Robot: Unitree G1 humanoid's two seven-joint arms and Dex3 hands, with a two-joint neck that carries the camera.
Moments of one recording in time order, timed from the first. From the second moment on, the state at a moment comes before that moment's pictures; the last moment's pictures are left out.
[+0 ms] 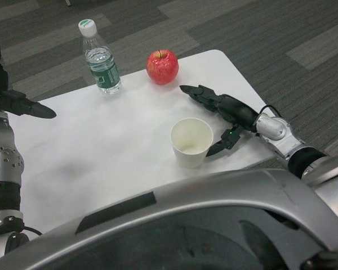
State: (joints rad) left arm -0.44 0.19 0.01 0.42 -0.54 -0.44 -0.19; right arm 0.07 -0.59 0.18 0.60 0.22 -0.81 0.39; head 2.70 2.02
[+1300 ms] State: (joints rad) left arm -0.47 0.19 0.01 0.46 -0.53 -0.42 -0.19; right arm 0.06 -0.64 0.12 0.61 0.07 -0.83 0.41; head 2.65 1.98
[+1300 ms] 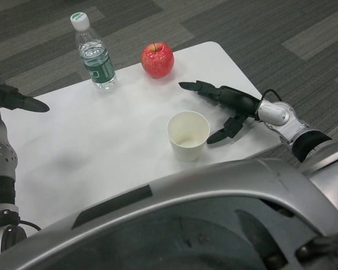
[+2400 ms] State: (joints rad) left arm -0.50 0.19 0.01 0.48 -0.53 -0.41 -0.19; right arm 0.15 -0.61 -0.05 0.44 0.31 -0.69 0.56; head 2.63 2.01
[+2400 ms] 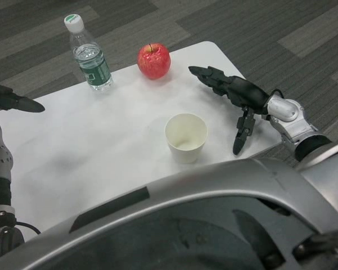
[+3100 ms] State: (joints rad) left arm -0.53 0.20 -0.01 0.51 -0.53 -0.41 -0.19; right arm 0.21 -0.59 -0.01 0.27 0.31 -0.66 0.63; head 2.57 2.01
